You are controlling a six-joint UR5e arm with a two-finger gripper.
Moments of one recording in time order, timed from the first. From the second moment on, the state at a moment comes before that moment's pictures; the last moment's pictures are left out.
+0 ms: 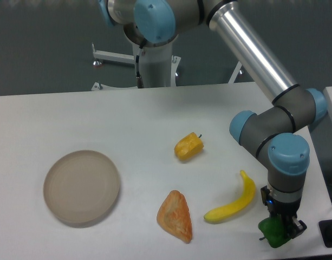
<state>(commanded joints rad) 2.36 -2.51 -0.75 -1.12 1.60 1.66</state>
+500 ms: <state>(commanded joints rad) 2.40 -2.36 -0.96 -1.12 1.55 1.68</state>
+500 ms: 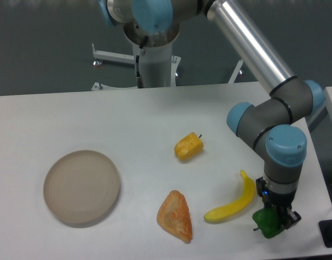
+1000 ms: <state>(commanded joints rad) 2.48 -2.16 -1.27 -1.11 1.53 1.79</state>
